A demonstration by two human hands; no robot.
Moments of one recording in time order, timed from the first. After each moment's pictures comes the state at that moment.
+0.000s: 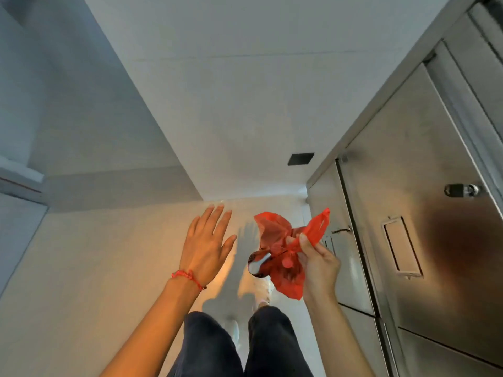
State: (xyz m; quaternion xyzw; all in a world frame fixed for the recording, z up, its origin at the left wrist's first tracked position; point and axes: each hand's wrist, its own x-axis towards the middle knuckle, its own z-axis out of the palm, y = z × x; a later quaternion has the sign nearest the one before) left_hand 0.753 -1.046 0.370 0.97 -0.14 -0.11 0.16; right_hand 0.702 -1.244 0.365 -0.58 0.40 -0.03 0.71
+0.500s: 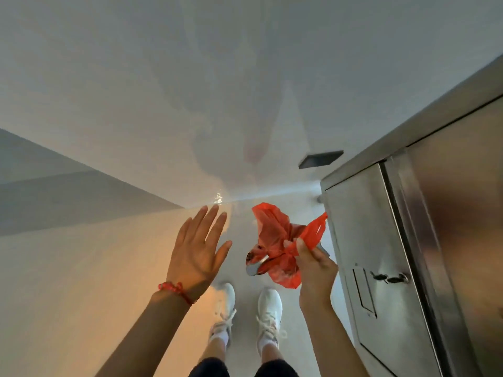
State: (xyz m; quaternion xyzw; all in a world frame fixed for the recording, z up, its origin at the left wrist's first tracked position) left_hand 0.920 -1.076 0.173 0.96 -0.17 -0.13 0.15; right_hand 0.862 -1.268 0.147 -0.55 0.46 -0.05 0.70
